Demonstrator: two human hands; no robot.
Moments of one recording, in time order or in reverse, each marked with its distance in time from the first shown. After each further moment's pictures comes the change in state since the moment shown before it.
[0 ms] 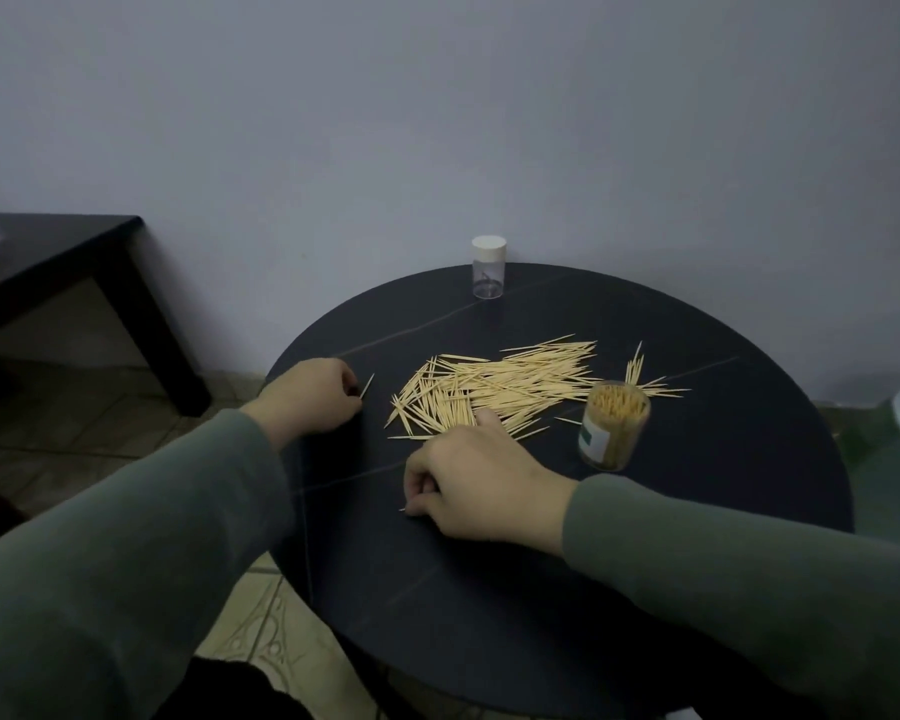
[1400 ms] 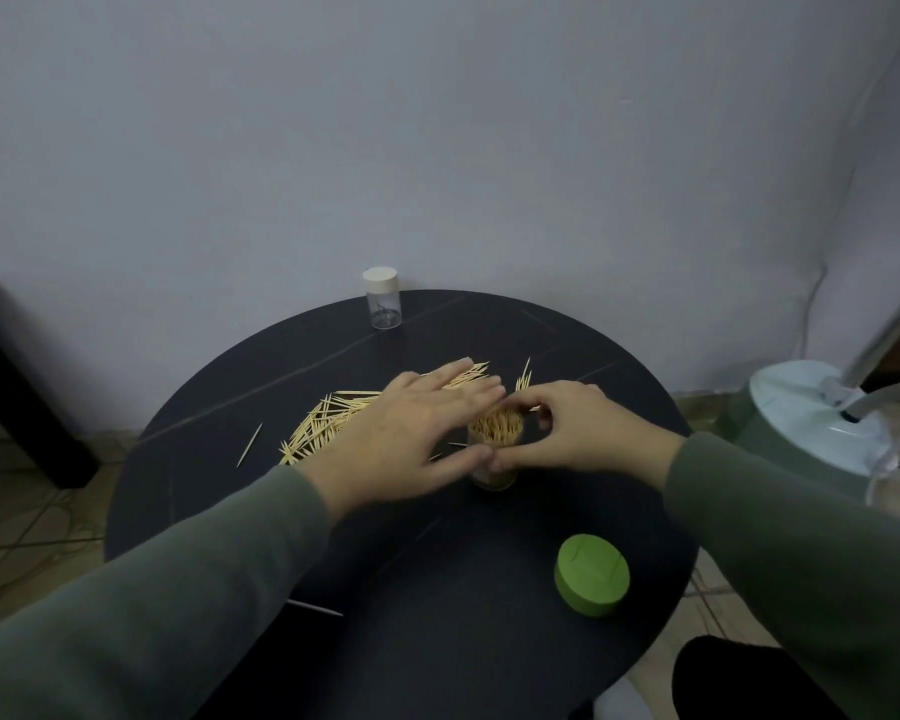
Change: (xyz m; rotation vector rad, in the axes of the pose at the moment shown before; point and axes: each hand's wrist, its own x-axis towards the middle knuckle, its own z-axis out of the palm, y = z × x) left_hand -0.039 0.148 0.022 0.020 0.280 1.096; right_hand -0.093 0.134 -0.063 0.249 0.094 0.414
